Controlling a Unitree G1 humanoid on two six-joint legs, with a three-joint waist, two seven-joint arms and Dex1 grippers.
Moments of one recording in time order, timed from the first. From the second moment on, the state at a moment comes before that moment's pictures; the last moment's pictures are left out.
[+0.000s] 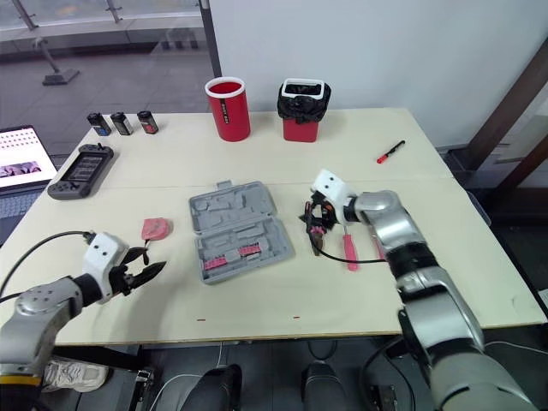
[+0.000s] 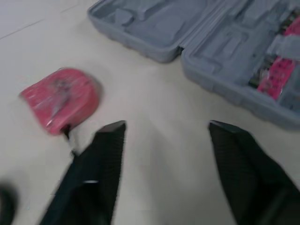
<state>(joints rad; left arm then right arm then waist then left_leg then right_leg) -0.05 0.64 0.18 -0.01 -0.26 0.32 -0.71 -0.95 -0.43 0.27 0.84 -0.05 0.09 0.82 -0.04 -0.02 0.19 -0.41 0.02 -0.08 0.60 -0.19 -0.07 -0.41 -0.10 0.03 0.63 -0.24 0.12</state>
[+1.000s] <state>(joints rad) -0.55 0.58 -0.12 0.73 0.09 -0.09 -0.73 -1.18 -0.13 0.39 1.38 -0.46 -0.20 0.63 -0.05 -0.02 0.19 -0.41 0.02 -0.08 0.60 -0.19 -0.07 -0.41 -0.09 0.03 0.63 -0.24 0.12</state>
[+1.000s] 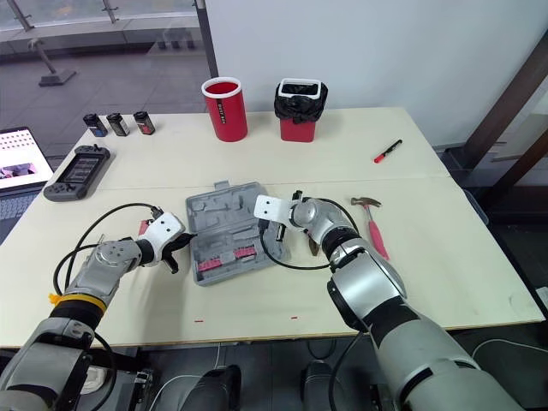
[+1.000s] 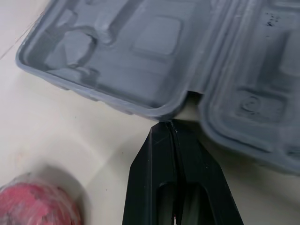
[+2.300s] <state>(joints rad) -0.29 0.68 -0.08 0.38 0.02 0.00 -0.90 -0.85 -0.36 0.28 0.92 -0.25 -0.10 1.22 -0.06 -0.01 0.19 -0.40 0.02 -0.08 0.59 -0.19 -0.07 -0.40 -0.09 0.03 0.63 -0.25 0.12</state>
